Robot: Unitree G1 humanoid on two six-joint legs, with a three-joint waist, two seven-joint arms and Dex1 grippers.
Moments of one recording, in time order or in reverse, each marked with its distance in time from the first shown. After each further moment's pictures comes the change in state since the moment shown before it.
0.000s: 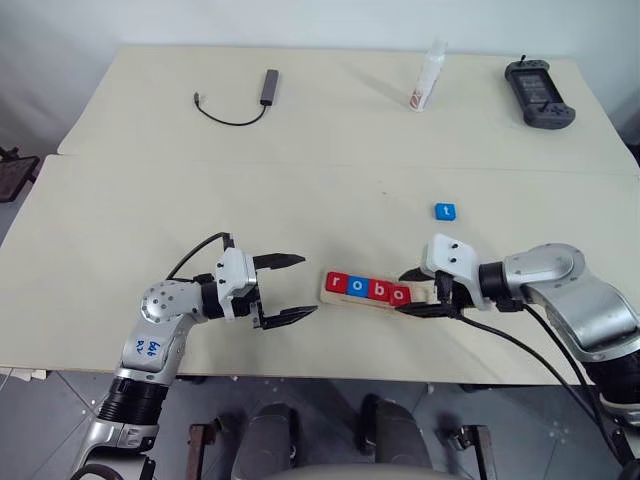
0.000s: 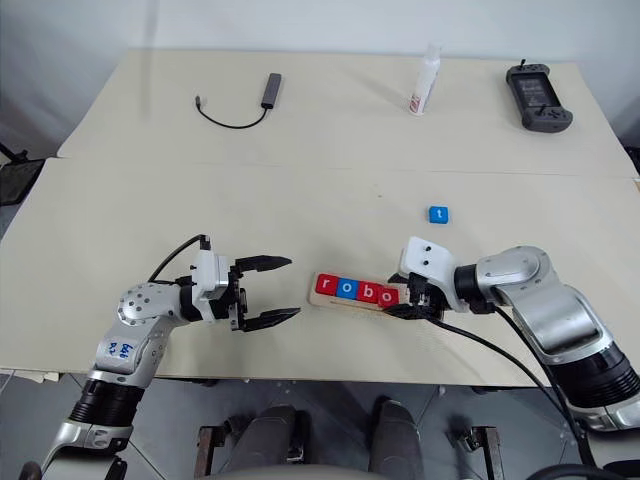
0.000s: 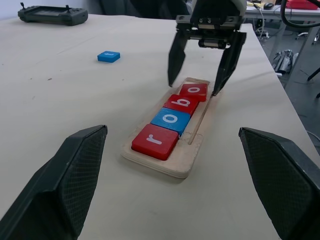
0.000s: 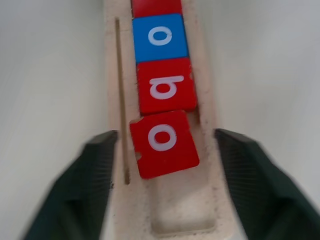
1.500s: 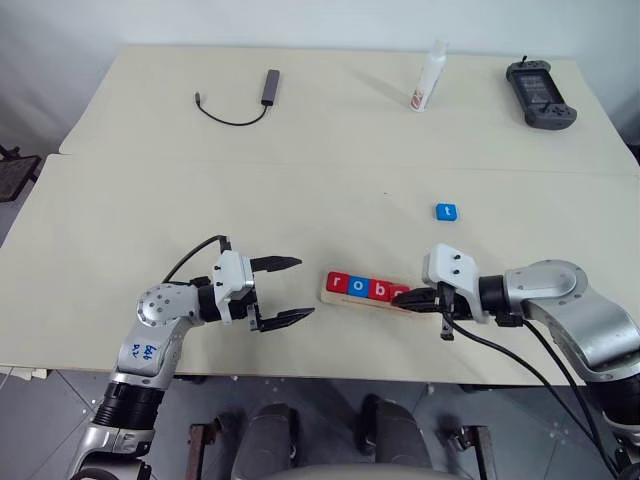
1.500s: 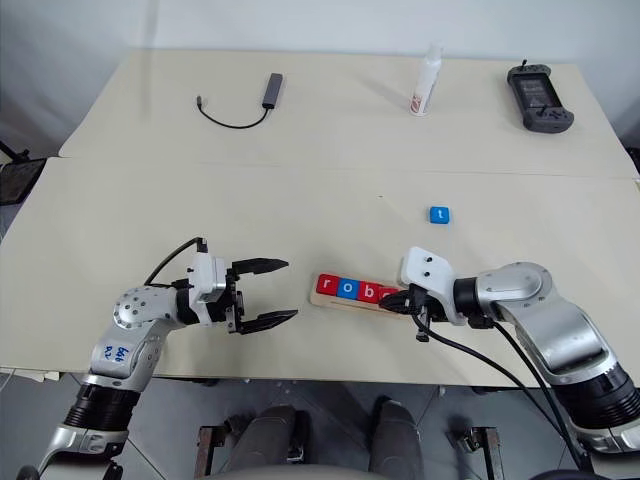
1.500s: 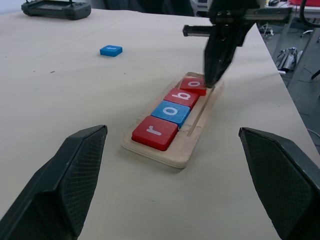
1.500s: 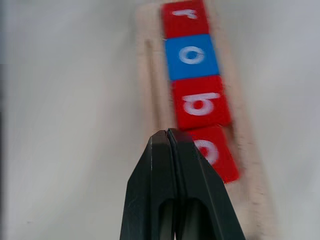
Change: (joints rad) left arm 0.020 0.013 0.007 -0.018 -0.001 0.009 0.007; right arm 0.113 -0.007 -0.061 -0.138 0.112 0.054 -0.011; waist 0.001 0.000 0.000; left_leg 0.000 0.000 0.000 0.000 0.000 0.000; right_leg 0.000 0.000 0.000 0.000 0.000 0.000
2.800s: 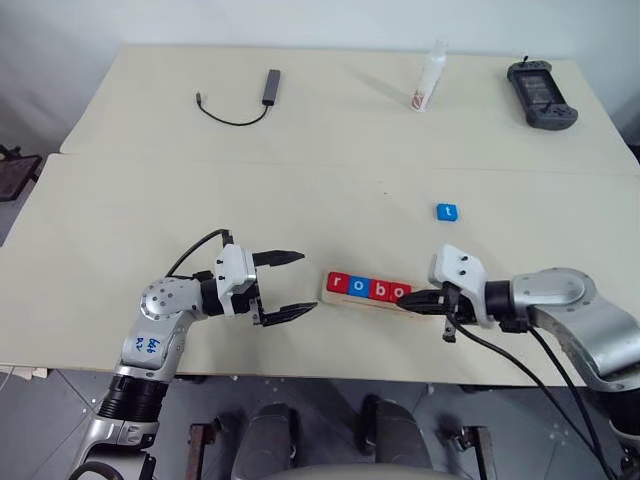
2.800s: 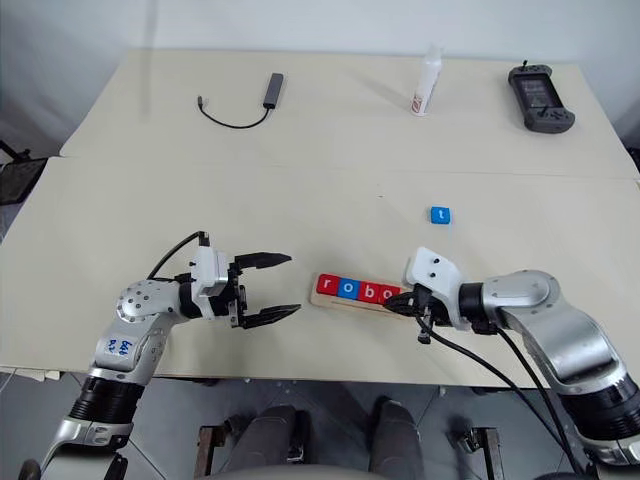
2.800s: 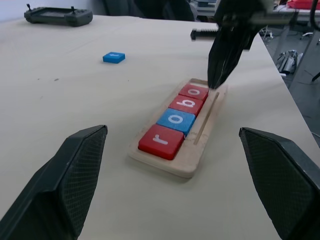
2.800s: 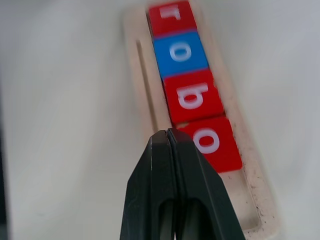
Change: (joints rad) left arm -0.032 -0.009 -0.003 0.021 0.000 -0.001 -0.011; right arm 0.127 0.014 -0.158 -0.063 0.078 0.023 -0.077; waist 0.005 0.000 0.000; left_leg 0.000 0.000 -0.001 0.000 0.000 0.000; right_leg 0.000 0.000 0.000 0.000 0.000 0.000
